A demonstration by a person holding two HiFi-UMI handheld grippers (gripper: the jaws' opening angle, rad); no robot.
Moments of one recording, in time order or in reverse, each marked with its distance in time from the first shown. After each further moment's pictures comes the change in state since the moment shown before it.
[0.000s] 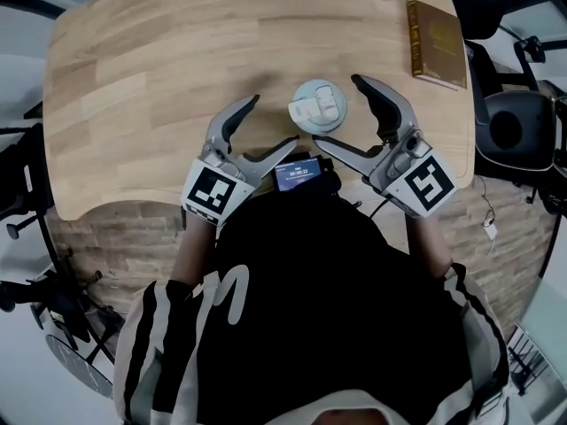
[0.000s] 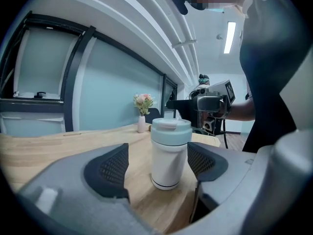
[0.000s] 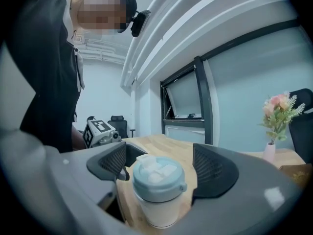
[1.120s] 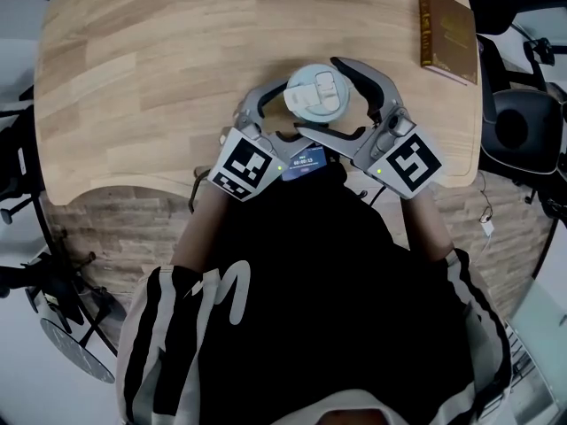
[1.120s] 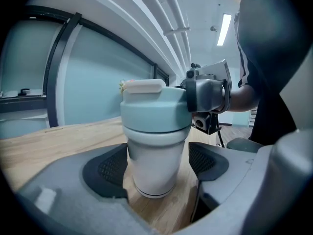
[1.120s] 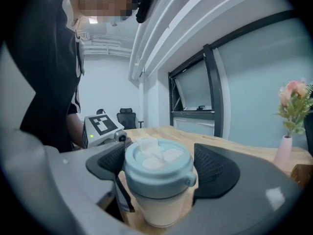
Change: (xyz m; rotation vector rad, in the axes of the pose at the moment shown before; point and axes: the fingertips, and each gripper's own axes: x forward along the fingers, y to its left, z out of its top) left arm 0.066 -0.033 -0.036 0.047 0.100 -0.099; right arm 0.028 0.004 -0.039 -0.031 0.075 0.119
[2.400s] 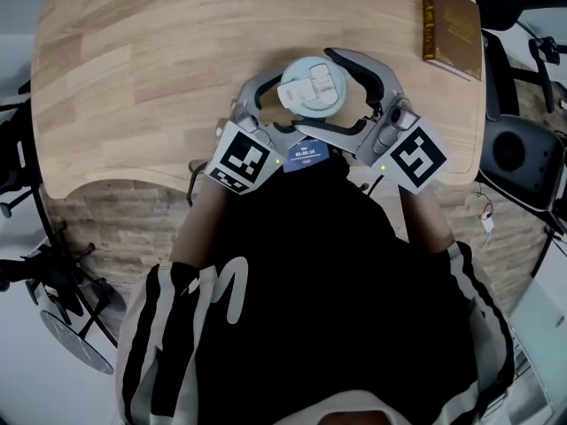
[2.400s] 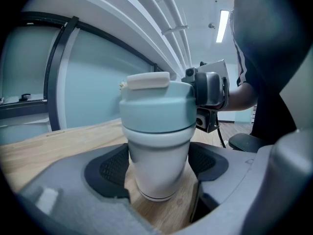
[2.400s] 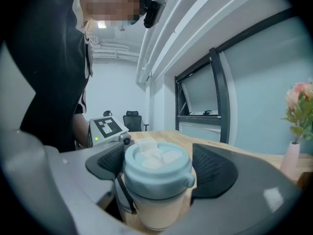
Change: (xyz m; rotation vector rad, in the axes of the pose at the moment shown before) left arm 0.008 0.003 0.000 0.036 -0.003 0.029; right arm -0.004 0.000 0.004 -0.037 -0.056 0.072
